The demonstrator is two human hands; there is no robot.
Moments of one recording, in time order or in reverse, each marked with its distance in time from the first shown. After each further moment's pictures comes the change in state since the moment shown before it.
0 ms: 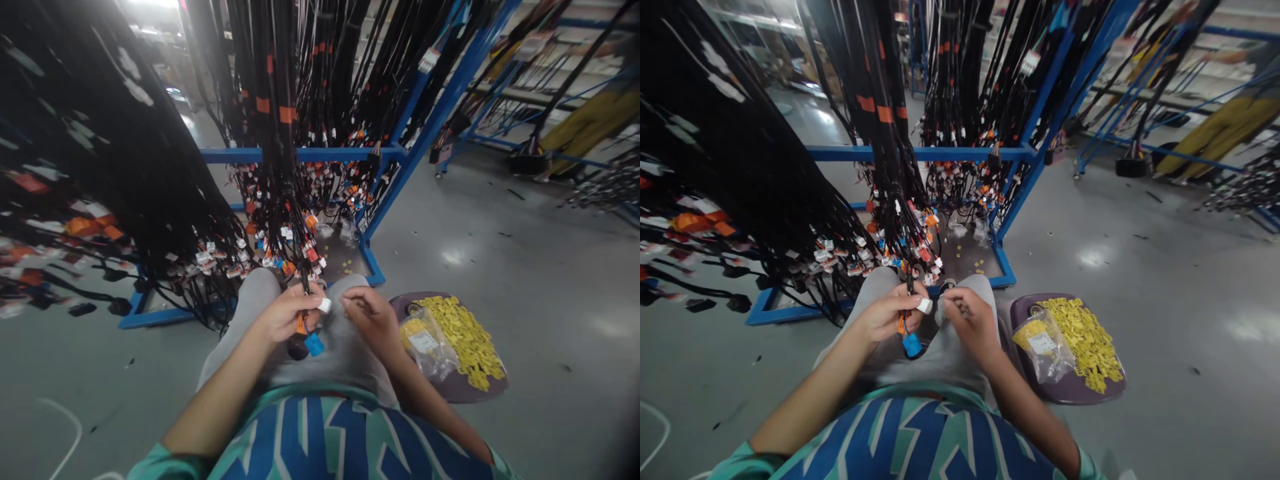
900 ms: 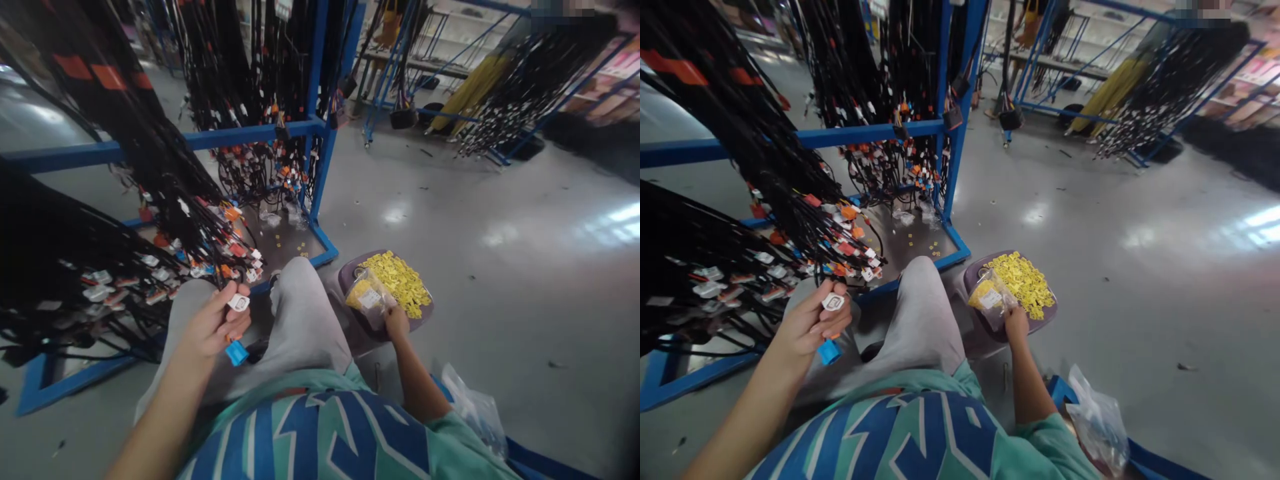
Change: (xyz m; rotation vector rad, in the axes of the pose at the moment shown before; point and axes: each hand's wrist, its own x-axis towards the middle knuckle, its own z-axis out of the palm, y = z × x) left_hand 0.013 0.004 -0.002 -0.128 0.003 -0.035; right_hand -0.098 0.253 -0.163 -0.874 0.358 0.908
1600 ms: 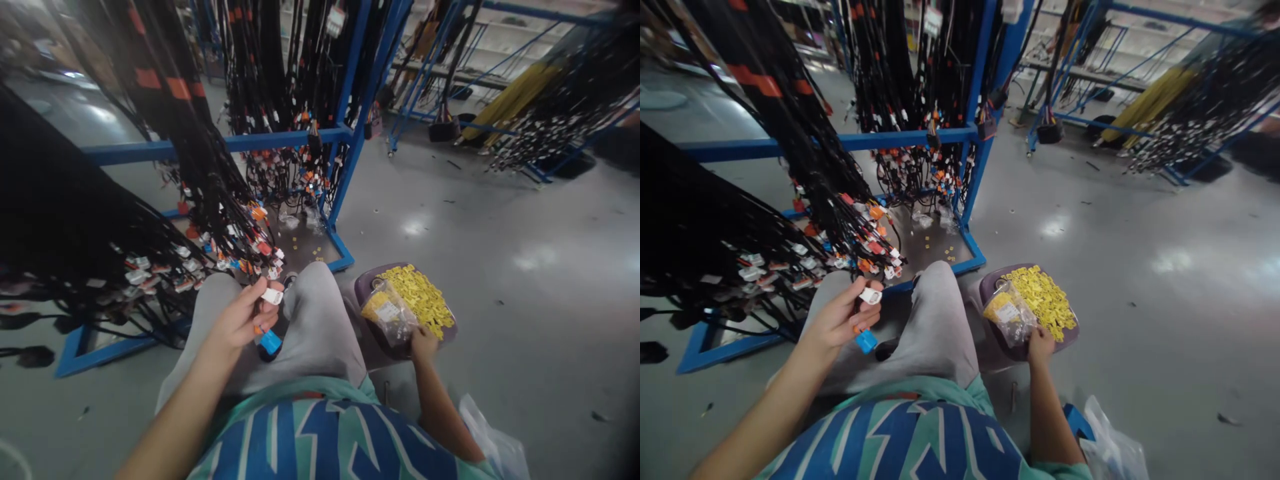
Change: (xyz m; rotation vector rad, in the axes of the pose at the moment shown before) left_hand 0.003 -0.005 0.004 -0.019 0.015 -0.008; right_hand -0.002 0.016 0.002 0.546 0.207 0.184
